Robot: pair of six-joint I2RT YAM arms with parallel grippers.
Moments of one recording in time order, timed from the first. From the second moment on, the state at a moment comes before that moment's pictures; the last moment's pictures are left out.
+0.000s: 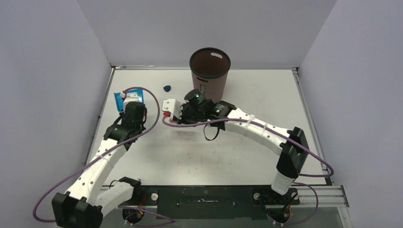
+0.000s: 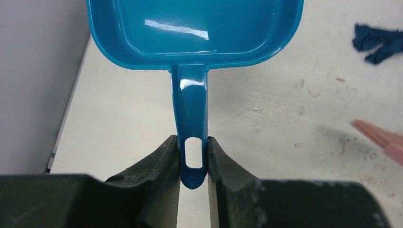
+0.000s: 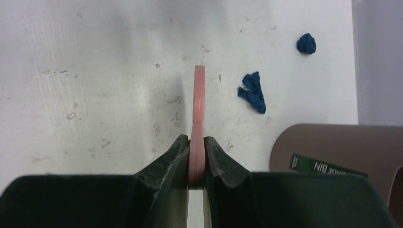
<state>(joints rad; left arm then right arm) -0.33 1.05 0.90 -0.69 -0.55 -0.30 0.93 1.67 1.53 -0.52 -0.19 -0.53</state>
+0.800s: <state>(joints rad) -0.21 0.50 0.70 -0.63 -0.80 -0.57 0.87 2.31 1.84 0.03 0.04 -1.13</state>
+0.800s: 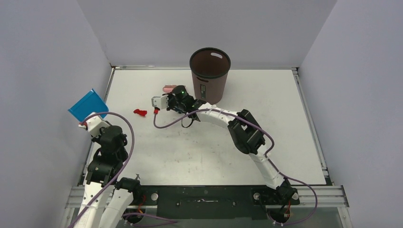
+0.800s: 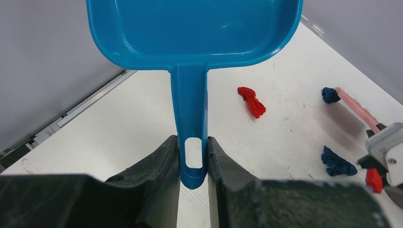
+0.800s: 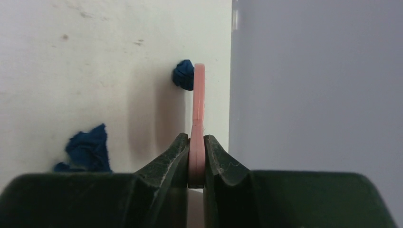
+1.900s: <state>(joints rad) -0.21 0.54 0.66 -0.56 -0.69 -0.51 0.87 2.12 1.66 -0.24 -0.14 -1.21</state>
